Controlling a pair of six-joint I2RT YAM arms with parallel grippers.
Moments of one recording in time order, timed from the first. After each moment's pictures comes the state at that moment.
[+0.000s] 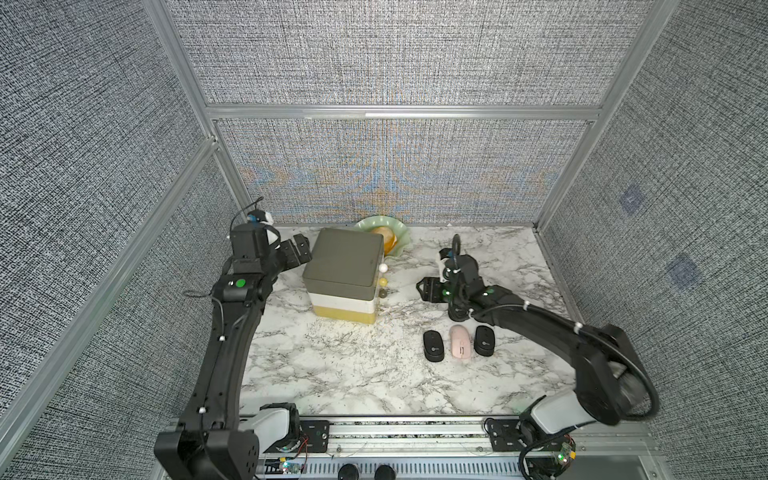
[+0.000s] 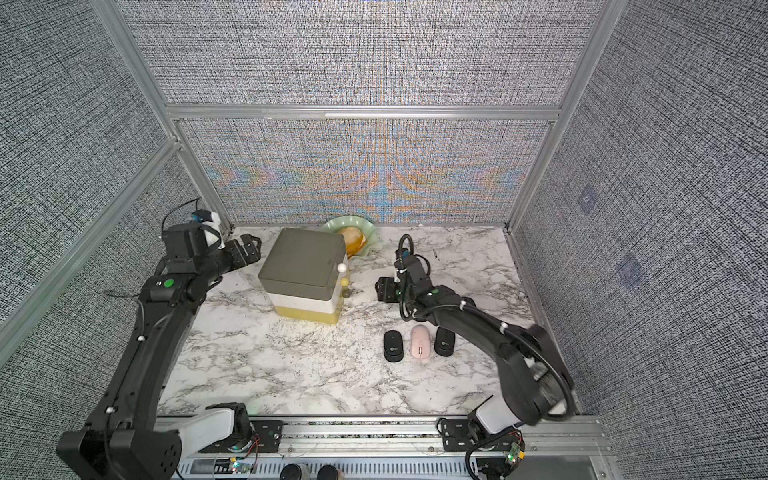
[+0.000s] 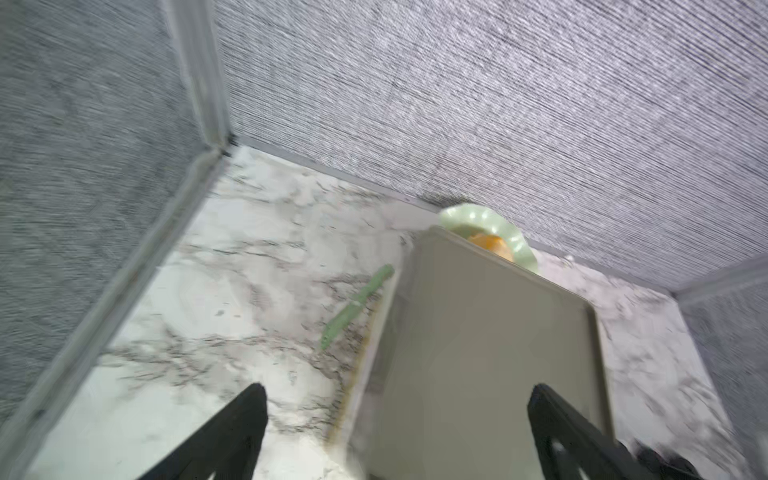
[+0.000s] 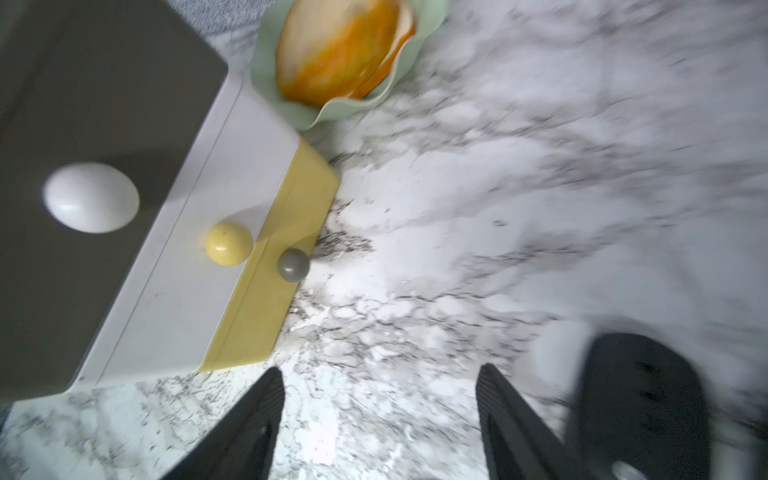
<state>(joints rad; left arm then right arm) -0.01 1.13 1.23 -0.61 0.02 -0.34 0.55 1.43 1.00 -0.23 0.02 0.46</state>
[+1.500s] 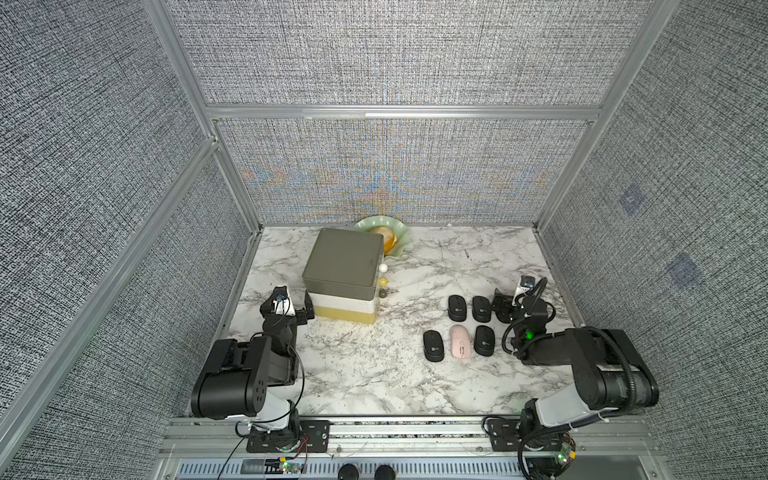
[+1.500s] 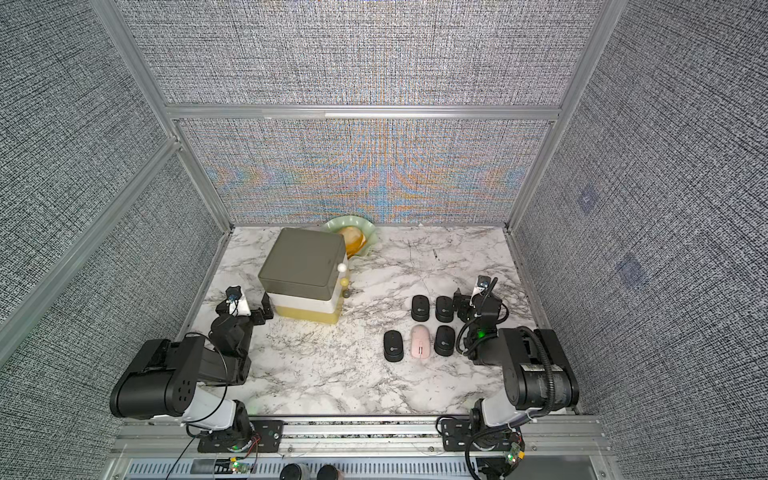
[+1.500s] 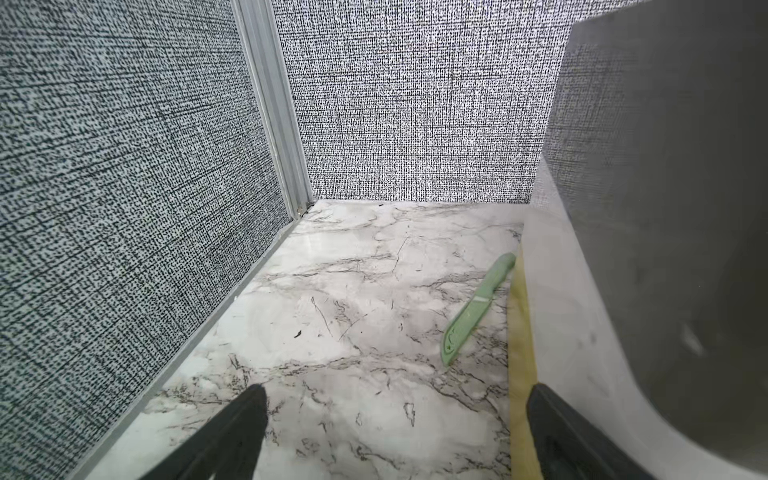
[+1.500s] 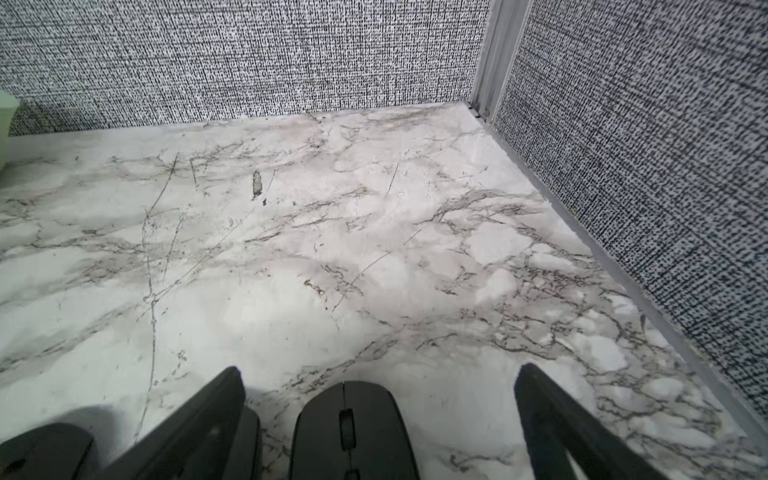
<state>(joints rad) 0.02 1.52 0.13 1.26 -0.05 0.03 -0.02 1.54 0.32 0.89 0.15 0.05</state>
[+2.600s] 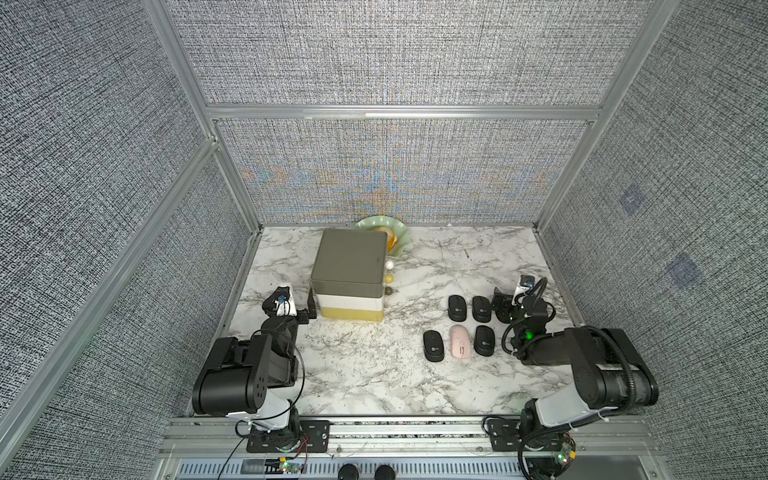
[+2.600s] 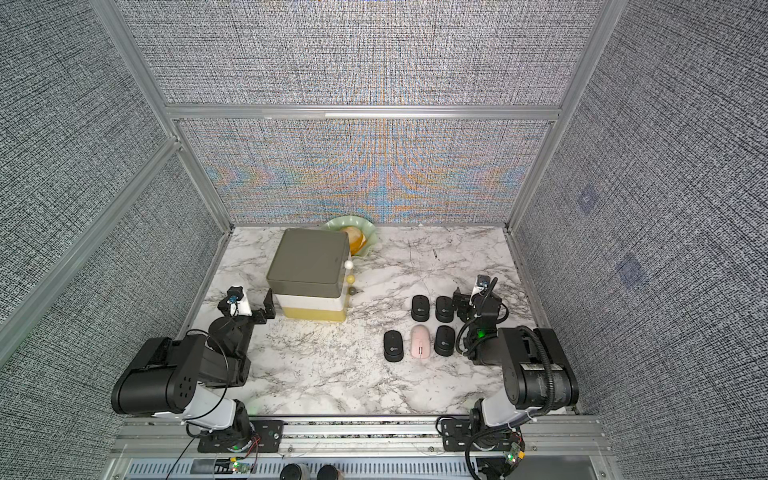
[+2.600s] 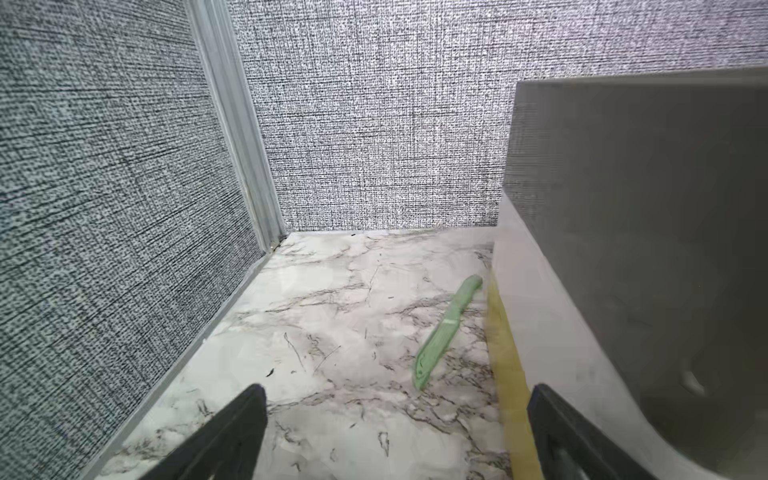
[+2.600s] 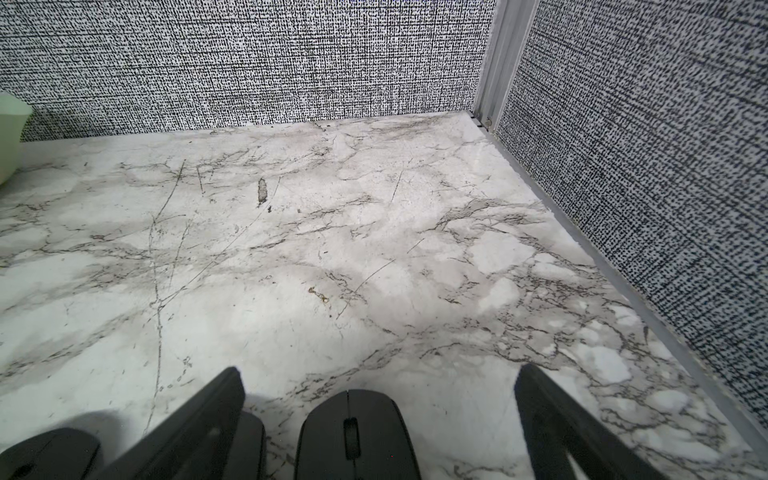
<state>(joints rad) 0.03 1.54 0.13 1.35 0.07 0.05 -0.02 1.55 0.32 0.92 0.15 0.05</state>
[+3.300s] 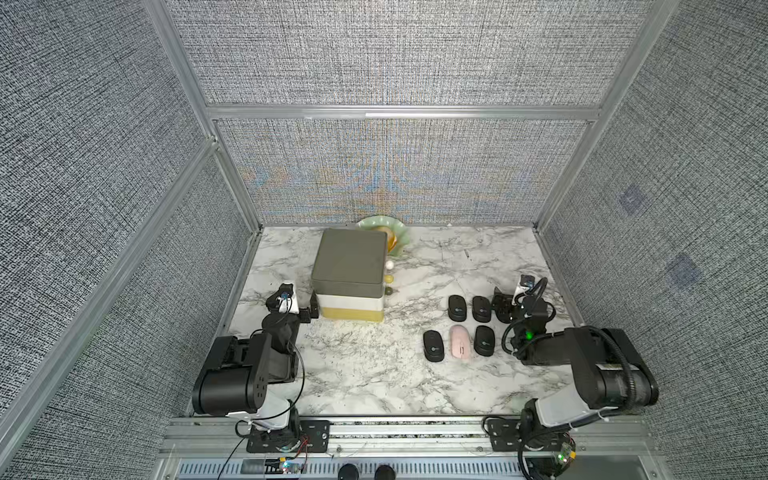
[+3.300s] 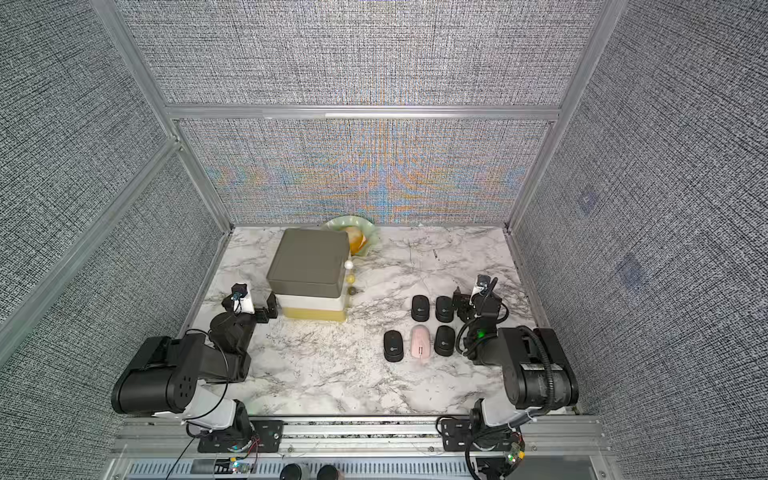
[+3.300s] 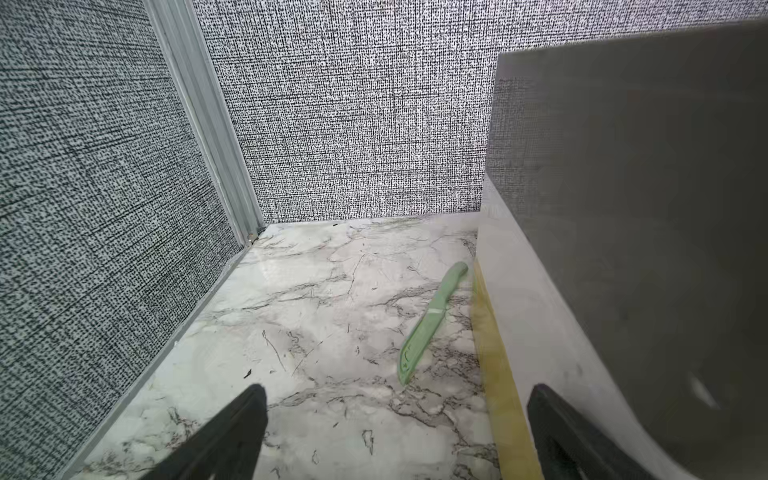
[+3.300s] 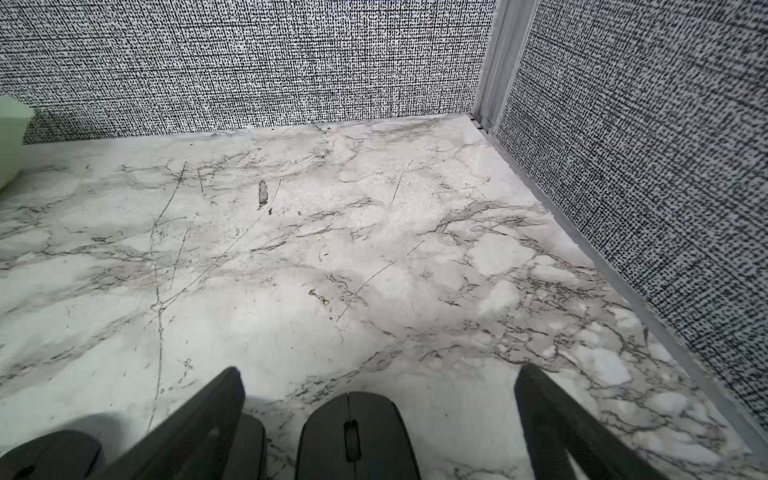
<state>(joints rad) 0.03 1.54 0.16 1.29 0.11 0.06 -0.03 1.55 0.32 0.92 0.15 0.05</state>
